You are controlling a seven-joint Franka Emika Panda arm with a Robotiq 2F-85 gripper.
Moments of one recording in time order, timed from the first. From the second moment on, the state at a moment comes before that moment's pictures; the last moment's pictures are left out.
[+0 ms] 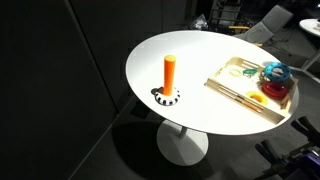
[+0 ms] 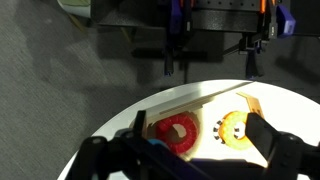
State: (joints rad) arm -0.12 -0.18 -0.22 -2.36 -0.09 1.86 -0.29
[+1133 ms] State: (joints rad) arm -0.16 -0.04 -0.22 -2.34 0.01 2.17 -0.32
